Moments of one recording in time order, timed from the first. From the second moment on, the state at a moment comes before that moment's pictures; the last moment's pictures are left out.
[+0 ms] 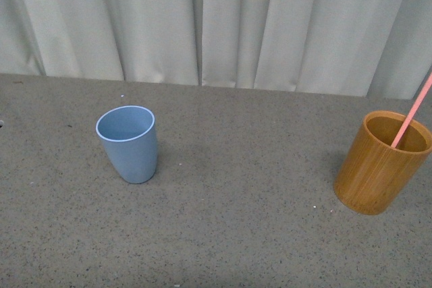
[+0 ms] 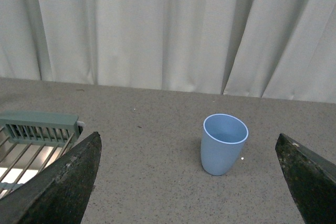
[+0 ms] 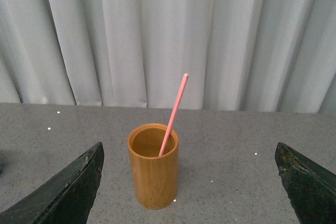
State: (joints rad) left arm 0.00 0.00 0.02 0.00 0.00 -0.01; right arm 0.00 0.00 0.00 0.00 0.00 0.00
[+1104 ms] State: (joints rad) left arm 0.00 0.00 0.02 0.00 0.00 -0.01; right arm 0.00 0.00 0.00 0.00 0.00 0.00
